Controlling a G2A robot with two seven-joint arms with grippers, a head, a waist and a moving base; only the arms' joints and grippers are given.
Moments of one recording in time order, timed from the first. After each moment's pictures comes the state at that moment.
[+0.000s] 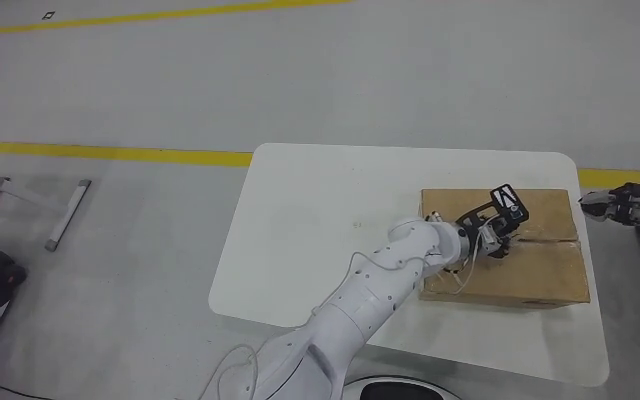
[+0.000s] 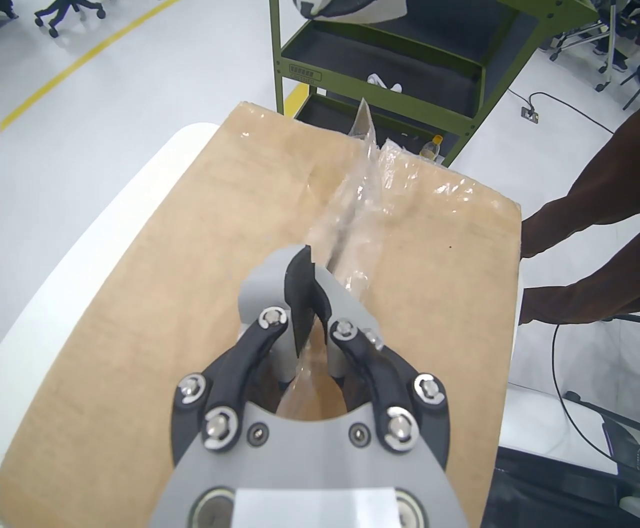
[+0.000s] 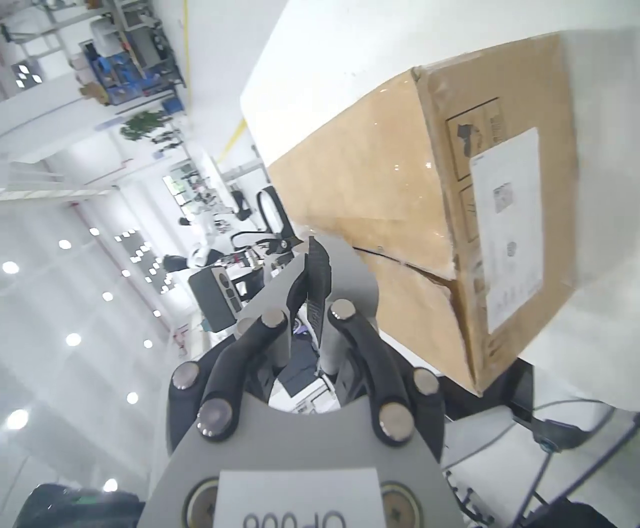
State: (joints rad) left arm 0.44 -1.96 -0.57 -0.53 1.23 -0.55 -0.07; right arm -1.13 -0.60 1.66 -1.22 0.53 0.28 1.28
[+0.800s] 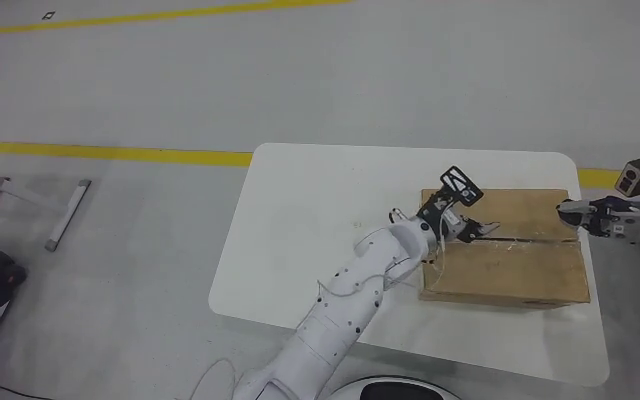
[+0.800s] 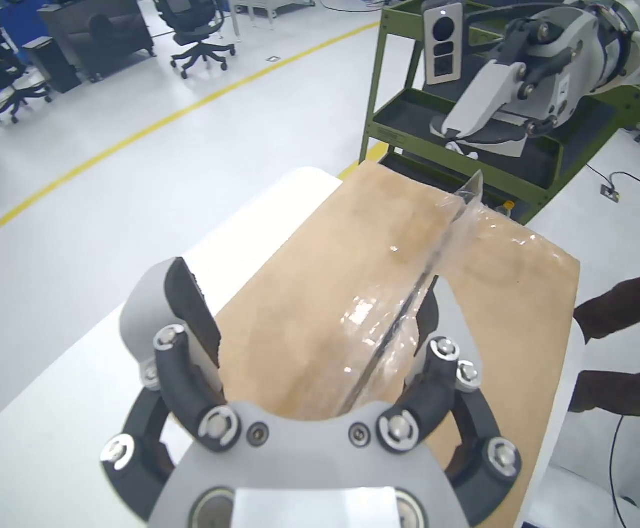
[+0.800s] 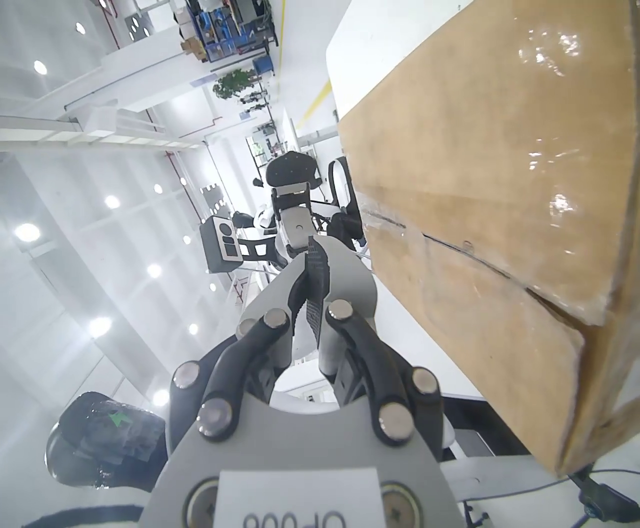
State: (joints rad) left arm 0.77 -1.75 -0.87 -1.11 1.45 -0.37 -0.21; right arm -1.20 -0.65 1.61 -1.22 0.75 0.10 1.27
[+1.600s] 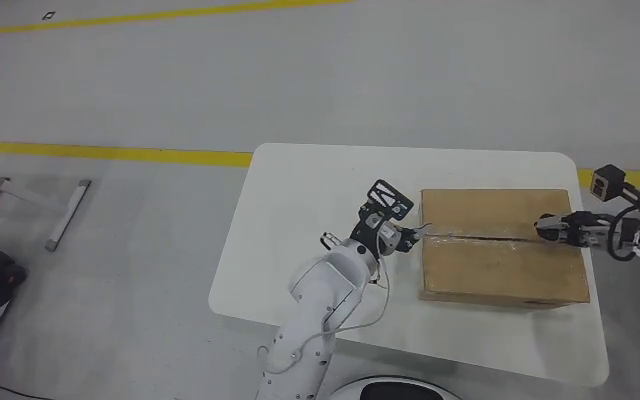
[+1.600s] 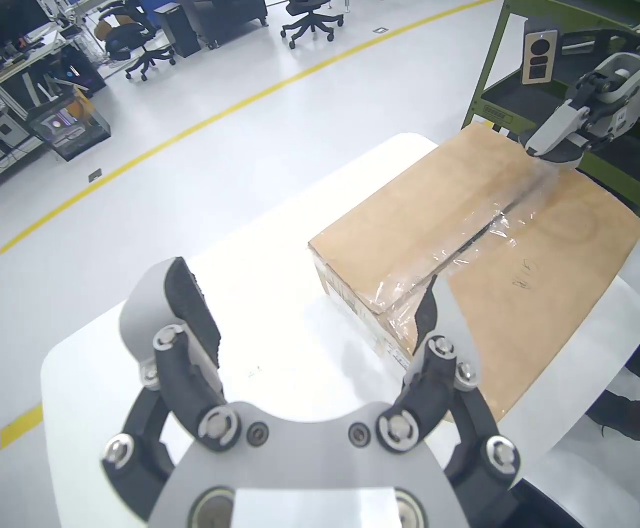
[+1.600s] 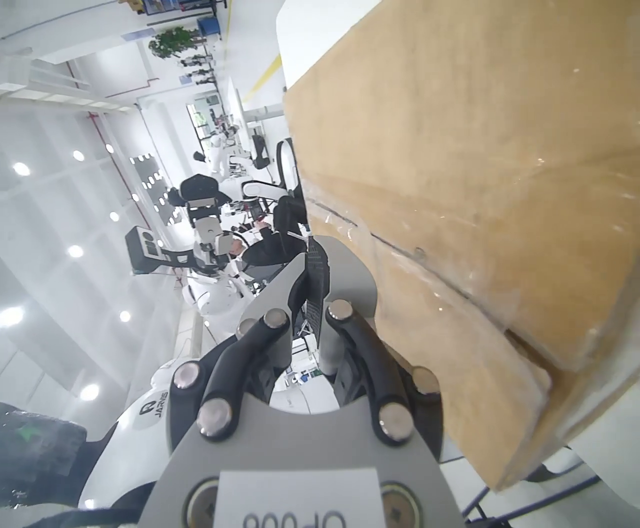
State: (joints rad) left arm 1.11 -1.64 -1.09 -1.71 1.64 -0.37 -0.50; right arm -1.16 -0.66 1.52 -1.25 0.53 0.01 1.28
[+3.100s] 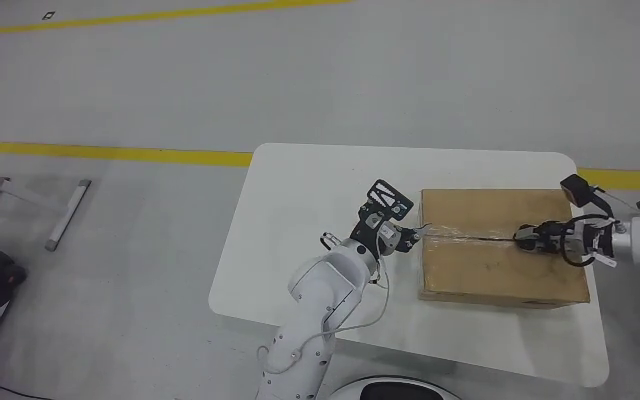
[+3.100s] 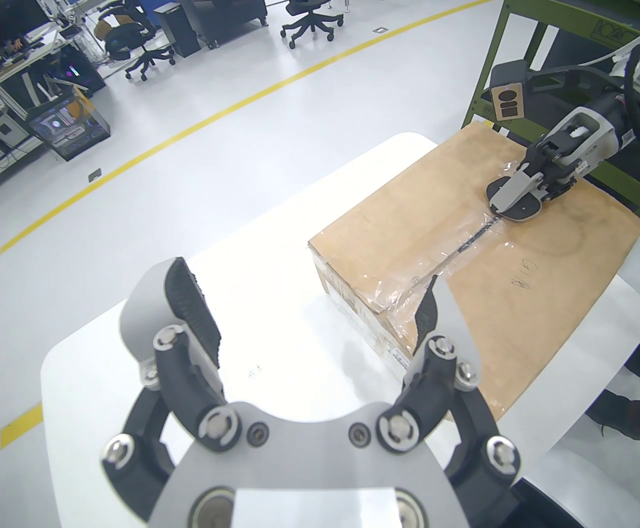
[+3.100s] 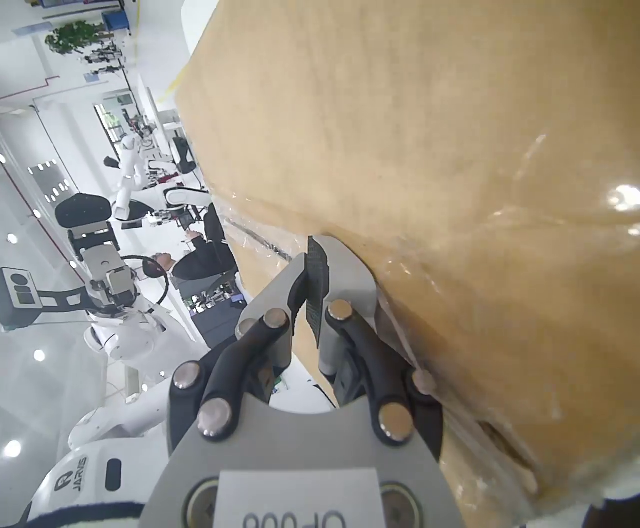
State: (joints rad) left arm 1.11 -1.64 -1.09 -1.71 1.64 -0.37 -0.50; right arm -1.13 -0.68 1.43 -1.30 0.33 0.06 1.17
